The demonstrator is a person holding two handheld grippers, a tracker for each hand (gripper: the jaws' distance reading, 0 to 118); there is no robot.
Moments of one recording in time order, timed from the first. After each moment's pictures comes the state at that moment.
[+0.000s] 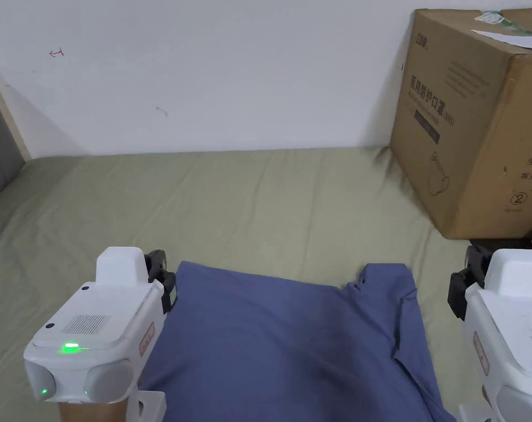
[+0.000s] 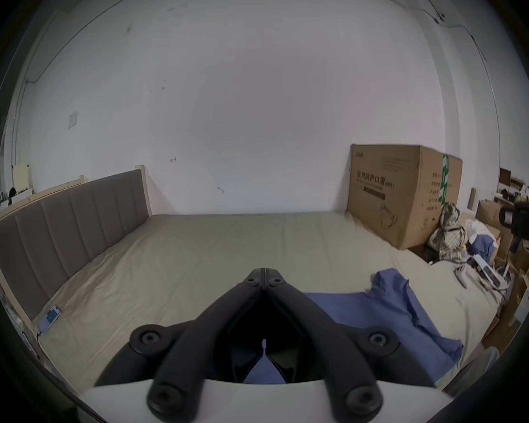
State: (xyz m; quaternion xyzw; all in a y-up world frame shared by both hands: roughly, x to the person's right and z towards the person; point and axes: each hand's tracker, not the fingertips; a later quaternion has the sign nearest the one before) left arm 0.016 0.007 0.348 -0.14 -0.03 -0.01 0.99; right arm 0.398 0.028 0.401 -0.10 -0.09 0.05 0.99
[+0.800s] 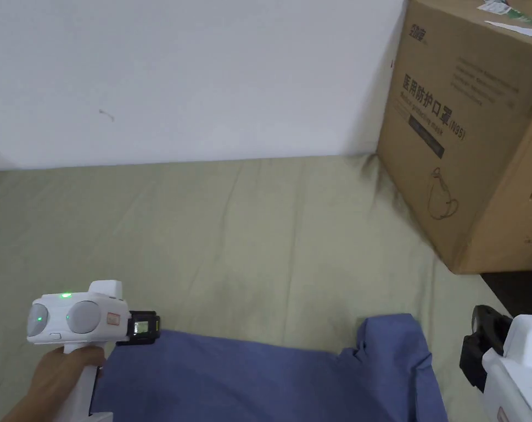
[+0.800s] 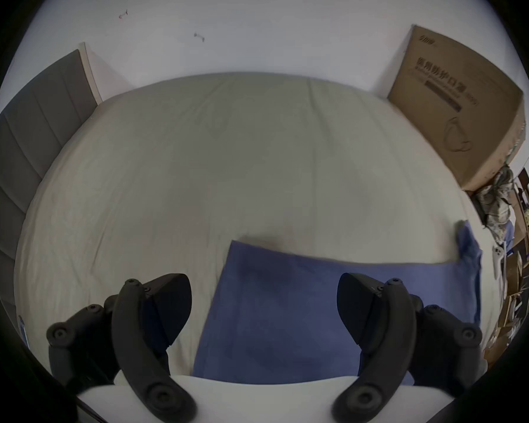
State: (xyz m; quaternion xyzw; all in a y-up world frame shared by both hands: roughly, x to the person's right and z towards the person) left arm -0.037 -0.164 -0.009 -0.48 -0.05 0.02 0.88; right arm 0.430 -0.043 0.245 -0.17 -0.12 0.03 0.98
